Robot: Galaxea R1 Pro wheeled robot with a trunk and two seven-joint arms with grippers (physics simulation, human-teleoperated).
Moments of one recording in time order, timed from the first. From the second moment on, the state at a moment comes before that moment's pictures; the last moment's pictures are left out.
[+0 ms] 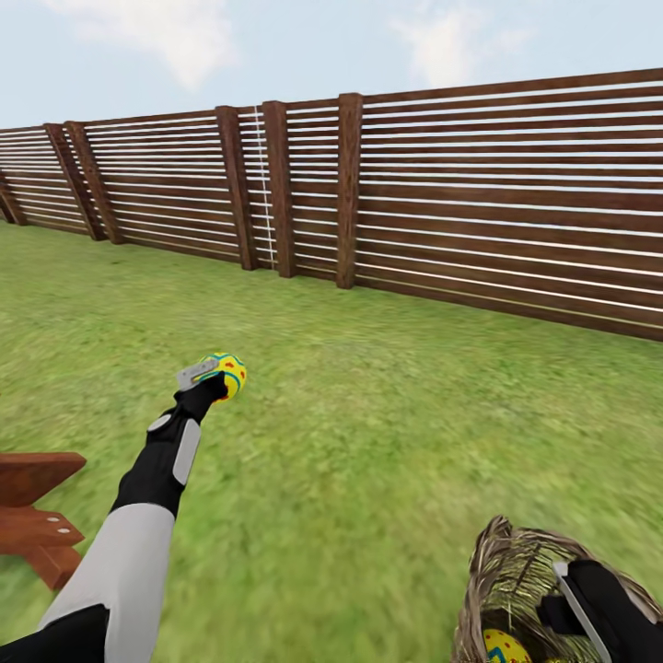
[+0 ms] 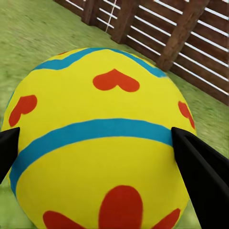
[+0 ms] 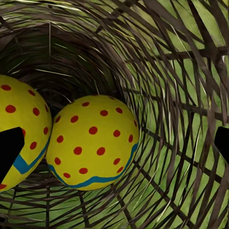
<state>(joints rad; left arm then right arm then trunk) -0.83 -0.08 0.33 -0.90 0.08 0.16 -0.06 -0.38 -0.30 -0.08 -0.81 0.05 0.90 0.02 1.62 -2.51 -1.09</state>
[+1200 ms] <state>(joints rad) -0.83 -0.08 0.33 -1.00 0.08 0.20 -0.05 -0.38 -0.30 -0.07 -0.84 0.05 0.90 0.02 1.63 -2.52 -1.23</state>
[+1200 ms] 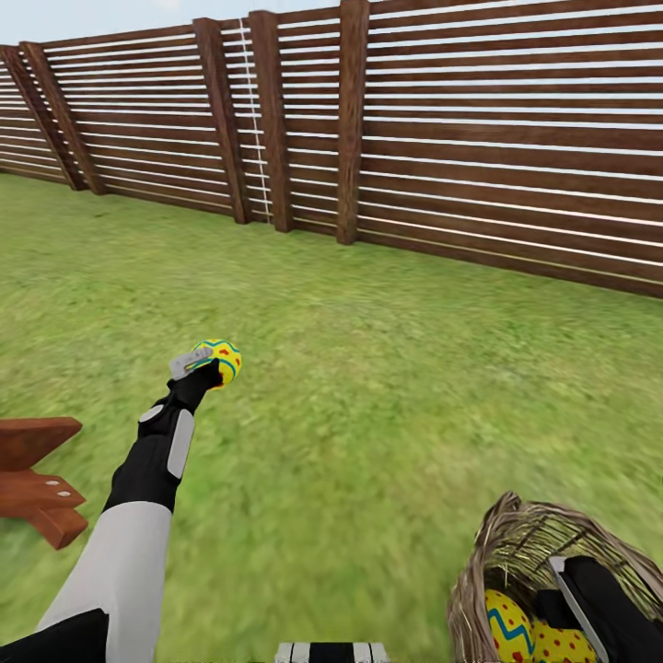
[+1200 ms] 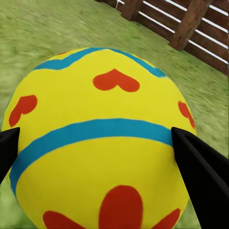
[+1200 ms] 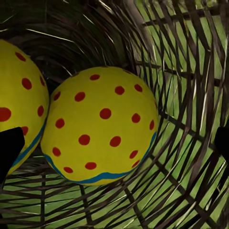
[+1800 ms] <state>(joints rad) -0.83 -0.08 0.33 -1.00 0.08 0.21 -0.05 -0.38 -0.27 -0.07 -0.87 0.05 0.90 0.02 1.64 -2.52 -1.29</state>
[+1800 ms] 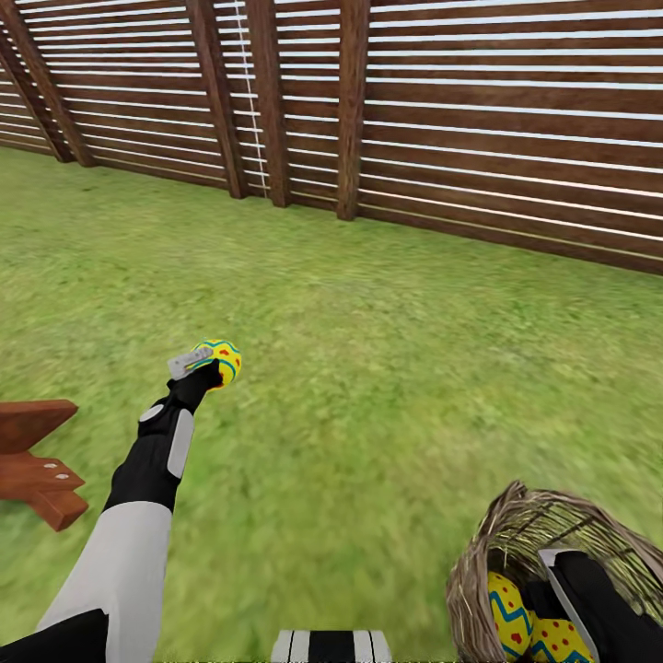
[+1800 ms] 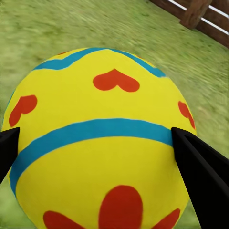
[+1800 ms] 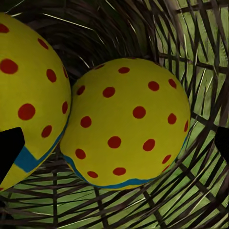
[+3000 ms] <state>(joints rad) -0.83 -0.08 0.33 -0.99 0.08 0.20 -0.05 -0.38 -0.27 -0.07 -0.88 0.05 0.90 0.02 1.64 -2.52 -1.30</state>
